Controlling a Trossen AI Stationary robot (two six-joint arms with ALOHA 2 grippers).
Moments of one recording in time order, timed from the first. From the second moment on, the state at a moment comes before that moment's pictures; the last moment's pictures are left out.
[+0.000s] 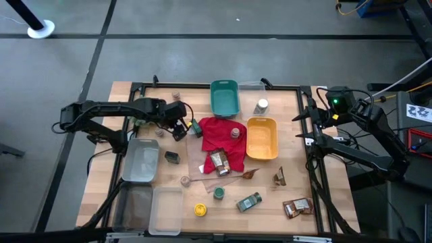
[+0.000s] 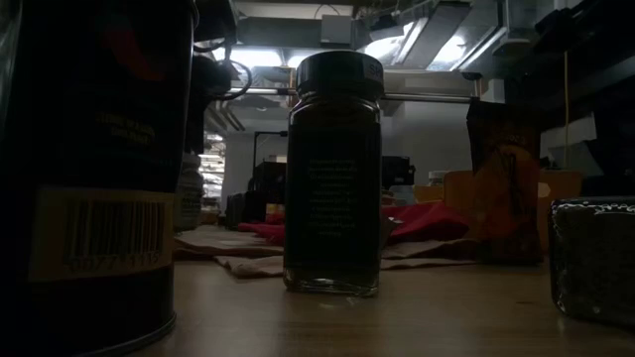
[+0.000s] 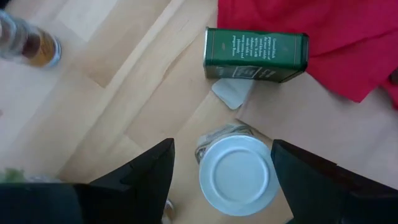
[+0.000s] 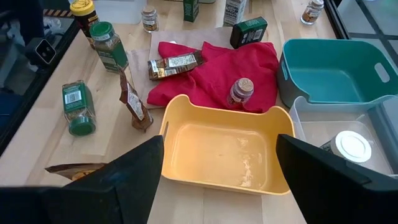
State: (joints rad) left arm 0.24 1.30 0.95 -0.86 -0.18 -0.39; right arm -0.70 0.58 1.01 -1.21 -0.61 -0.57
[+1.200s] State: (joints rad) left arm 0.24 1.30 0.95 -0.87 -0.16 -0.55; right arm -0.70 0.58 1.01 -1.21 -0.61 -0.57
